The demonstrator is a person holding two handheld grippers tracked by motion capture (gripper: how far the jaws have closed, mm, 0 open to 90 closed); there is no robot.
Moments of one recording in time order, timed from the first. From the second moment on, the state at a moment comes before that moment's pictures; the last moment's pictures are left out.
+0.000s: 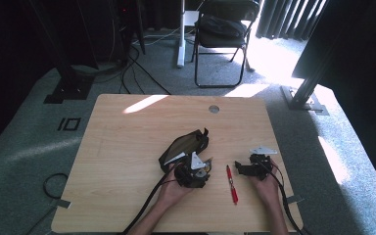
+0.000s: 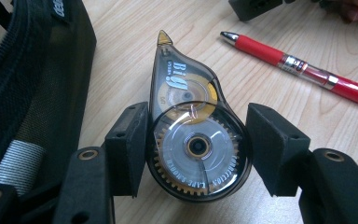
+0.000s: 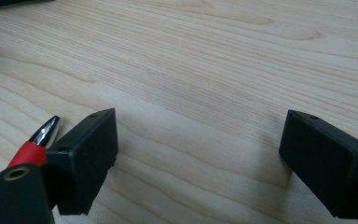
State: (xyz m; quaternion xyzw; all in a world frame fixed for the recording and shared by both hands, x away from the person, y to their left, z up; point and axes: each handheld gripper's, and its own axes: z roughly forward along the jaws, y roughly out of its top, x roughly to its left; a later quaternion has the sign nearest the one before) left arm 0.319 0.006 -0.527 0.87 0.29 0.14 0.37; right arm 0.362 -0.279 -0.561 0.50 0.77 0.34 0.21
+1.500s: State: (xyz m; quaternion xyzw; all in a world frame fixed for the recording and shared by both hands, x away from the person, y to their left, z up) left arm 0.309 0.007 -0.497 0.86 0.27 0.15 0.40; right arm 0.362 -0.279 -0.561 0.50 0.77 0.34 0.21
